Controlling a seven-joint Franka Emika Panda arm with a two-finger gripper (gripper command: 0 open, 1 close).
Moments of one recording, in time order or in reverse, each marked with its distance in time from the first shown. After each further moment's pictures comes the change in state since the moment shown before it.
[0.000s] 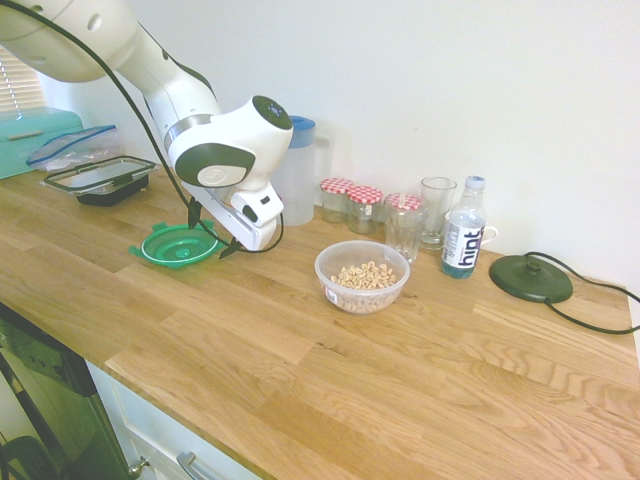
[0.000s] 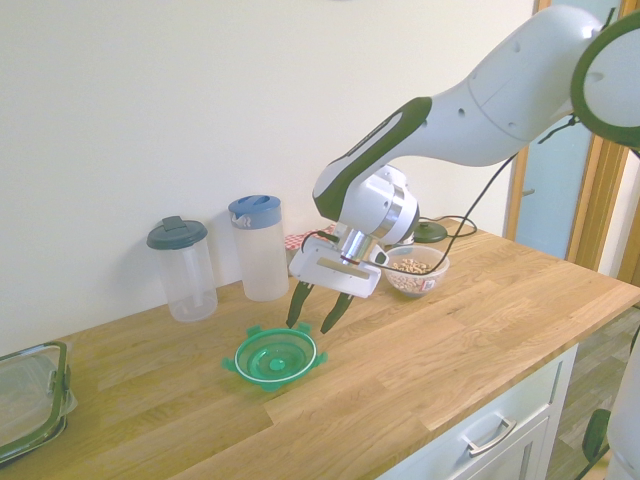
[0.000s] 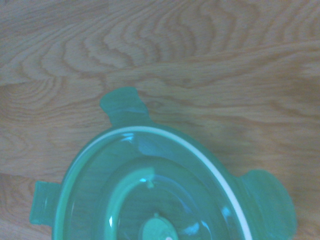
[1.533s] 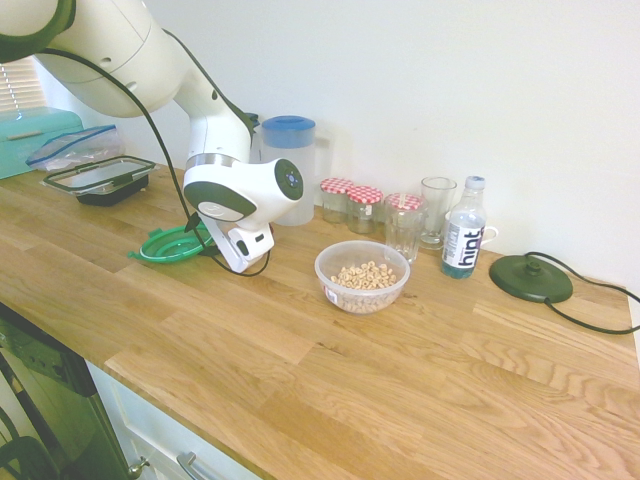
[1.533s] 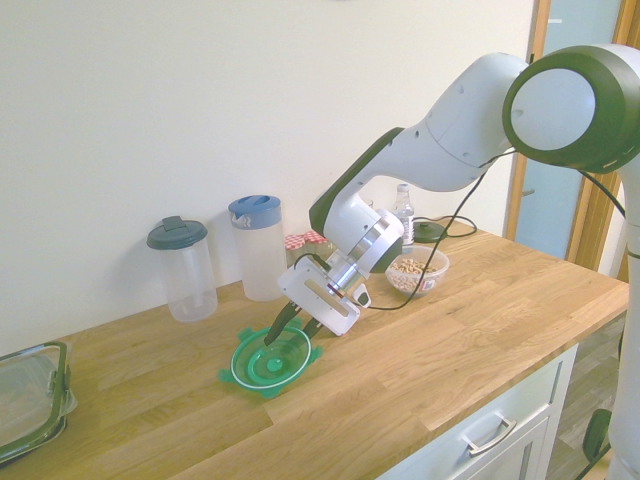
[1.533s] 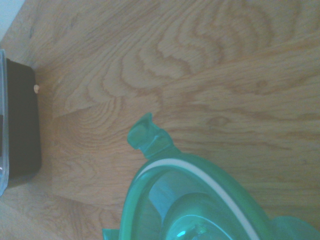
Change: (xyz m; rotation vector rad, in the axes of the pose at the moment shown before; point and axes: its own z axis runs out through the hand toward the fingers) arm 0.018 0.007 0.060 0.207 -0.207 0.080
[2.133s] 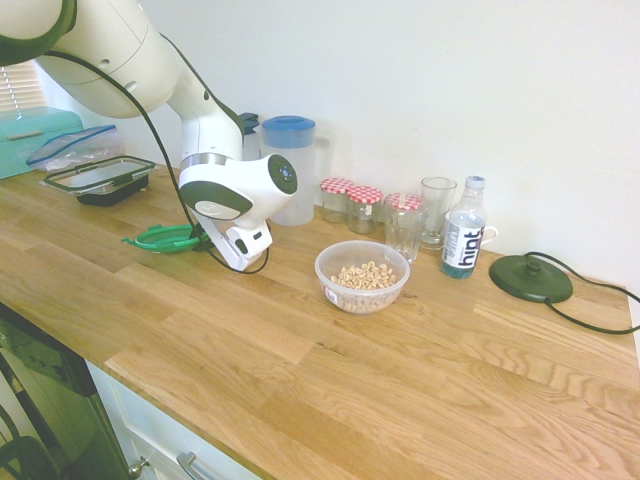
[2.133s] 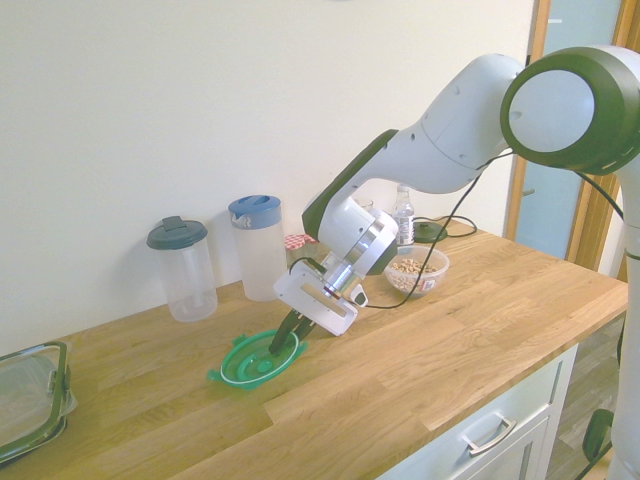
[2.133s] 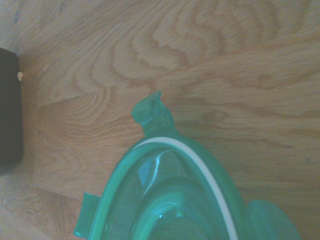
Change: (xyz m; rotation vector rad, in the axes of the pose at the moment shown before) arm -0.003 -0.003 0.006 -0.040 0.027 -0.035
